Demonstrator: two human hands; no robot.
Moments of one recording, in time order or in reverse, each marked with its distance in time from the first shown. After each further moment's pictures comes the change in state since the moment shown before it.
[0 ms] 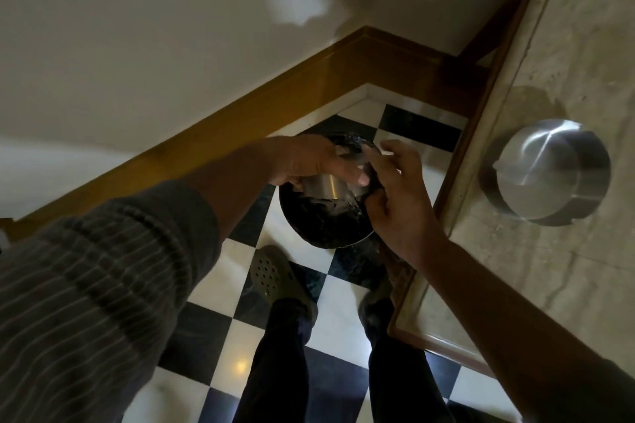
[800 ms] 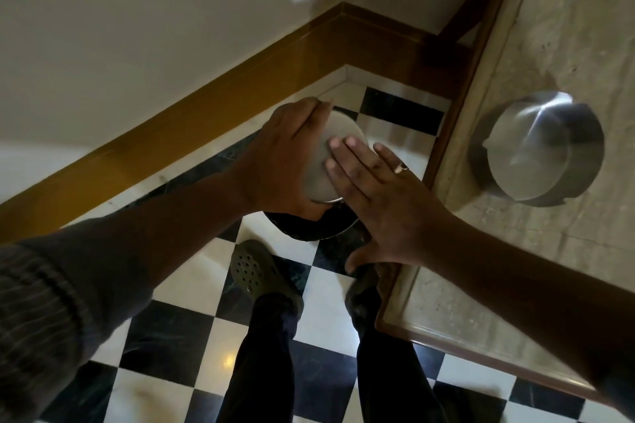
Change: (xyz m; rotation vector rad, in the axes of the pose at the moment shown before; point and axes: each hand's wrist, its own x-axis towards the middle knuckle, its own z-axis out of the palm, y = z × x) left_hand 0.012 -0.049 0.023 0.938 0.669 0.708; right_hand -0.007 -0.002 -0.025 -0.784 -0.456 -0.428
